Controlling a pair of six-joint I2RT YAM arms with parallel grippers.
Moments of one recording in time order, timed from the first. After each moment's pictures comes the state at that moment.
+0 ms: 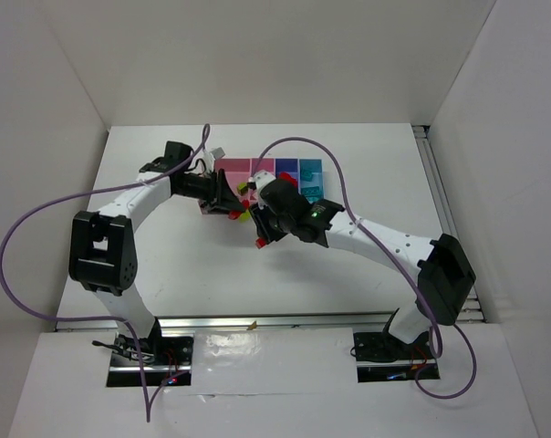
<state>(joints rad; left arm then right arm) -0.15 1.74 1.29 -0.59 0.97 -0.29 0.90 1.56 1.25 -0.44 0.10 0.21</state>
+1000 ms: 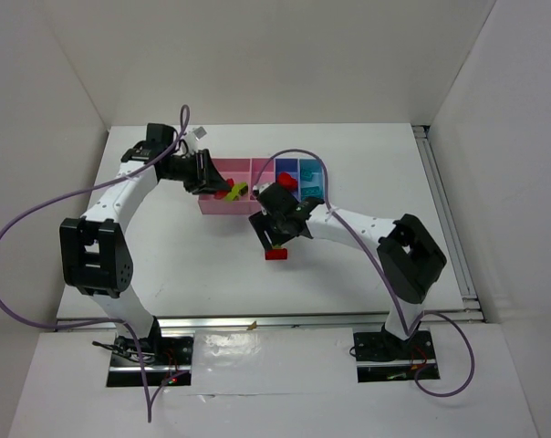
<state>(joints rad) -0.07 1.72 1.45 -0.68 0.77 -0.30 0.82 1.77 1.24 -0.47 0.09 0.26</state>
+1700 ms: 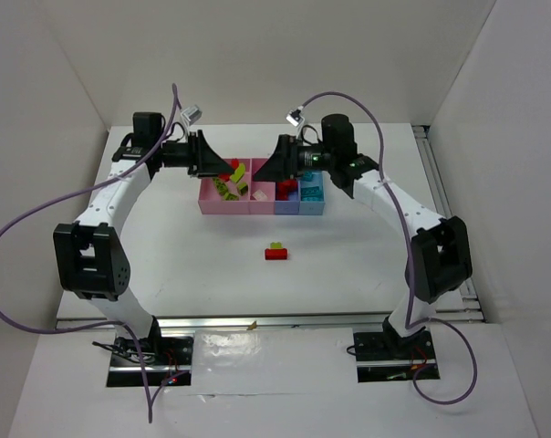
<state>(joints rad) -0.04 1.69 1.47 -0.45 1.21 -0.43 0.44 1.67 1.40 -0.03 -0.88 0.58</state>
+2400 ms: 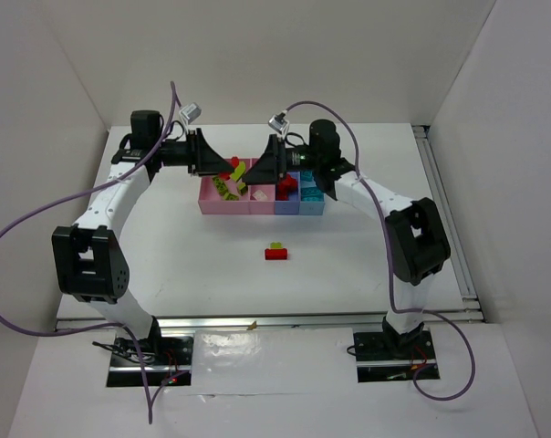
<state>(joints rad) -0.04 1.66 1.44 -0.34 1.27 -0.48 0.47 1.85 1.39 0.41 -1.10 0.96</state>
